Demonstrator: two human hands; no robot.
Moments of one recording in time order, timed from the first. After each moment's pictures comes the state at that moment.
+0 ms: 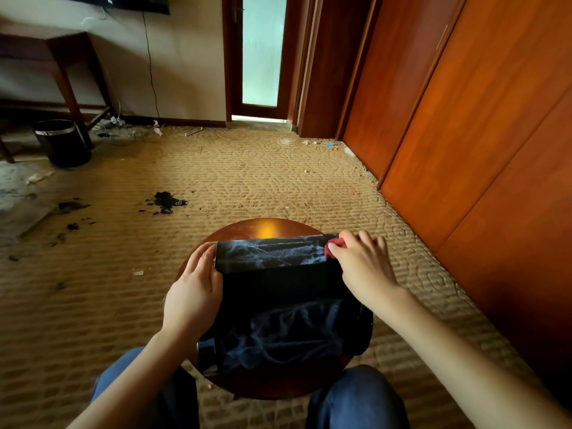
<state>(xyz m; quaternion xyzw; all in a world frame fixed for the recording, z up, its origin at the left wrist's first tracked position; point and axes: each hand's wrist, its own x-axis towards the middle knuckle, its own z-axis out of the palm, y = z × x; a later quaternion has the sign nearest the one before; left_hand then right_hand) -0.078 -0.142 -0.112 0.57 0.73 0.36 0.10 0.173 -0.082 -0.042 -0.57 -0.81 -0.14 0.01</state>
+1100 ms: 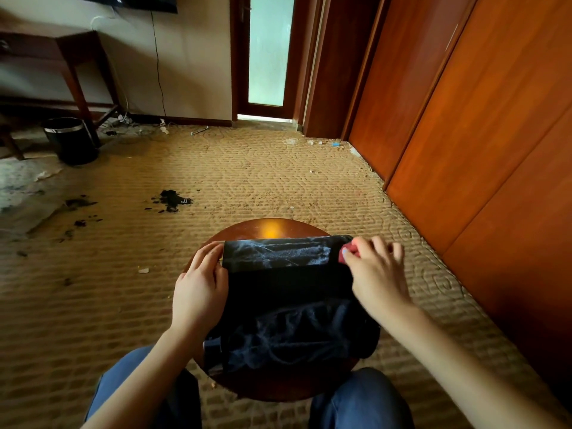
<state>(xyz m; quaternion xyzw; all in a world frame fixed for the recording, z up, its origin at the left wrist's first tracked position) -0.082 -0.133 -0.119 0.56 0.71 0.41 0.09 0.183 -0.083 -0.065 -0.58 -0.78 -0.19 0.14</state>
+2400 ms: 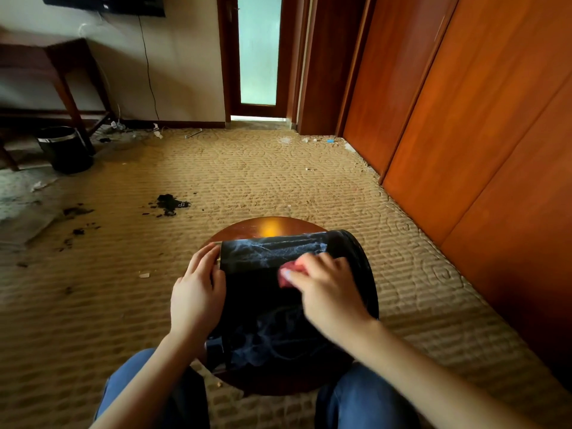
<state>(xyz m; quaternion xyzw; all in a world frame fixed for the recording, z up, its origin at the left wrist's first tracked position) -0.078 -0.142 -0.119 0.56 0.71 0.43 0.09 0.133 -0.122 -0.084 -0.43 -0.86 -0.15 0.24</state>
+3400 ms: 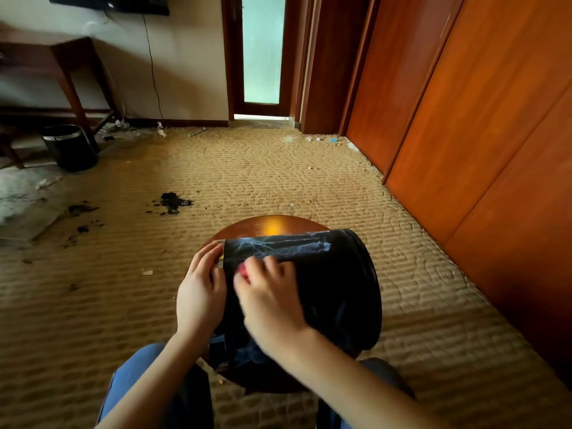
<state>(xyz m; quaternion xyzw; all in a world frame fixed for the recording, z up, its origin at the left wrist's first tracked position) -0.076 -0.142 -0.121 0.52 0.69 0.49 0.11 0.048 -0.153 -0.077 -0.46 -0.83 -0.14 0.27</state>
